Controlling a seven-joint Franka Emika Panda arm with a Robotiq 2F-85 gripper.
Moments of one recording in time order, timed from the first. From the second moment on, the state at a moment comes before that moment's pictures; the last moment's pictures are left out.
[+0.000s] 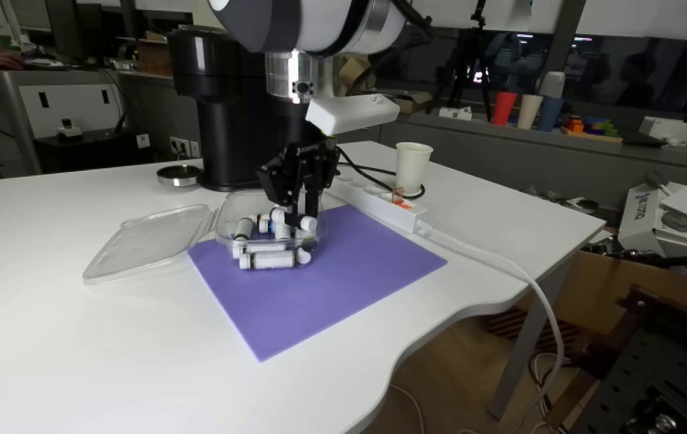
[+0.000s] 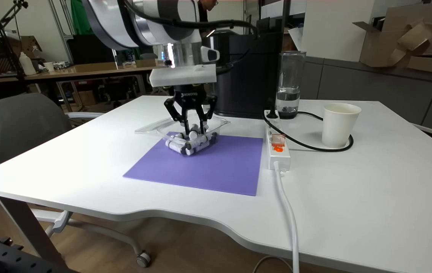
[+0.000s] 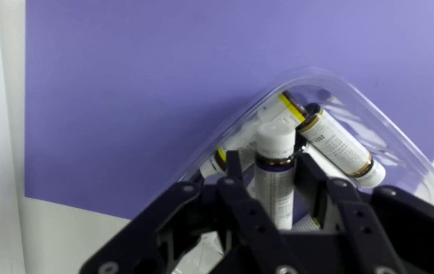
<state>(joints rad) -0.08 0.44 0.03 -2.27 -0.08 2.75 -0.25</state>
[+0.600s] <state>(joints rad) -0.07 0.42 0.04 -2.27 -0.08 2.76 -0.26</state>
